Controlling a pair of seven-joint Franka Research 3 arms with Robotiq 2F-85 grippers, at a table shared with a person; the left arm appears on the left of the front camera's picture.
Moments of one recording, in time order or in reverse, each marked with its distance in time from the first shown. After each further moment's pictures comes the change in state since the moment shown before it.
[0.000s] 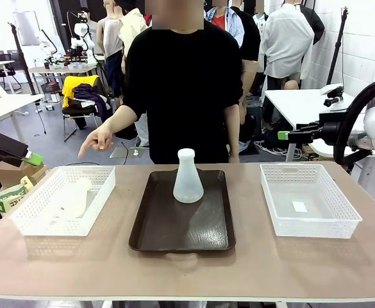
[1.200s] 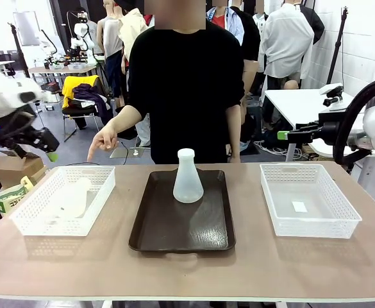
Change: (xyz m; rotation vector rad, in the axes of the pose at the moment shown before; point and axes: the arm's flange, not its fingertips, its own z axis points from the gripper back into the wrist) left arm 0.092 0.006 -0.072 0.476 0.297 0.158; right arm 0.000 0.000 0.000 -0.001 0.001 0.002
